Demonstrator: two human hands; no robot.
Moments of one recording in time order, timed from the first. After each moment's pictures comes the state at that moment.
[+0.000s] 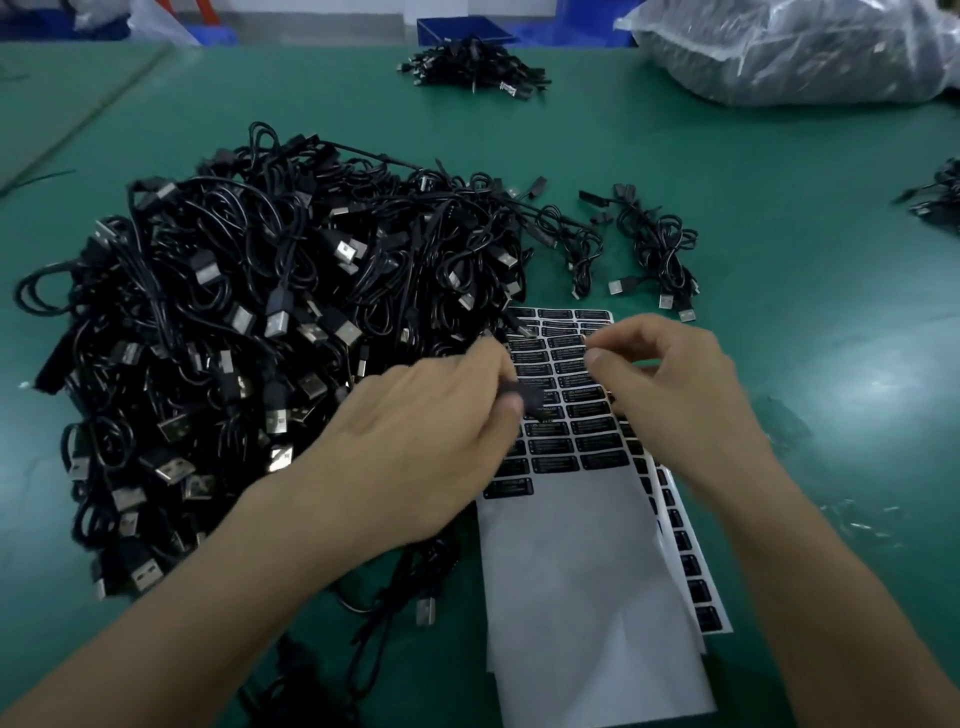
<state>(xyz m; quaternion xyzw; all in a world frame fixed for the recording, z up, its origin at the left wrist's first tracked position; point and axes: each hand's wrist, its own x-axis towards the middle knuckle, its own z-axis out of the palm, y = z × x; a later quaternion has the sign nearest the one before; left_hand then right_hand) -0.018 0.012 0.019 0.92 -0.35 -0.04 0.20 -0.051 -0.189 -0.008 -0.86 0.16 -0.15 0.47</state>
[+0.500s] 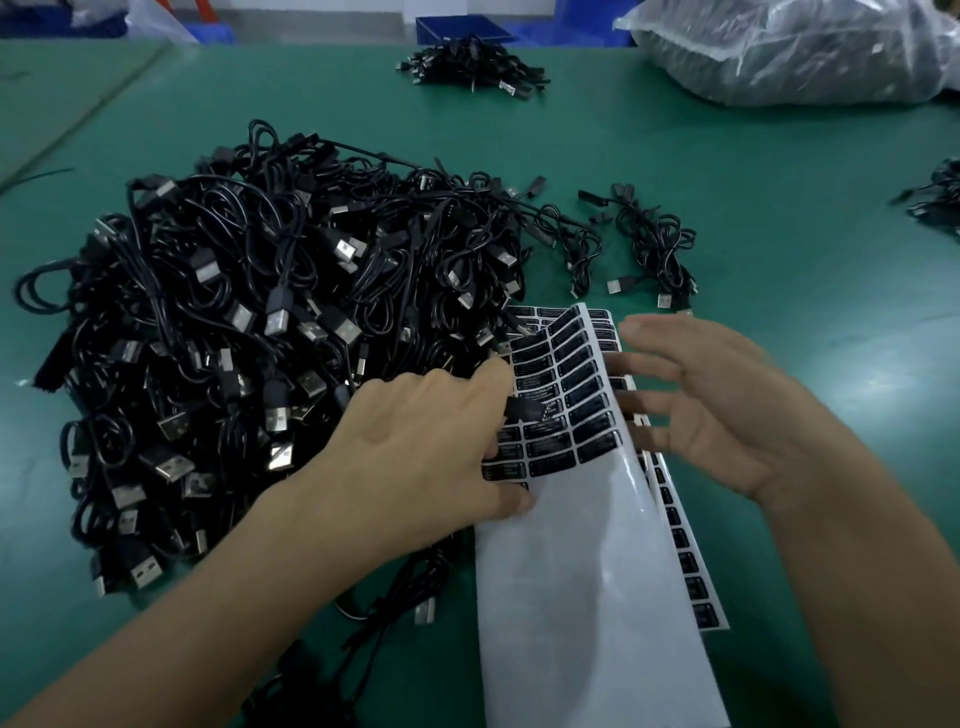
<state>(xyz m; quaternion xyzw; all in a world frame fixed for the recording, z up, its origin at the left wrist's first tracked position) -0.018 0.007 0.010 0.93 -0.35 -0.04 0.08 -0.057 -0.206 0.017 -0.60 0.23 0.03 0.77</state>
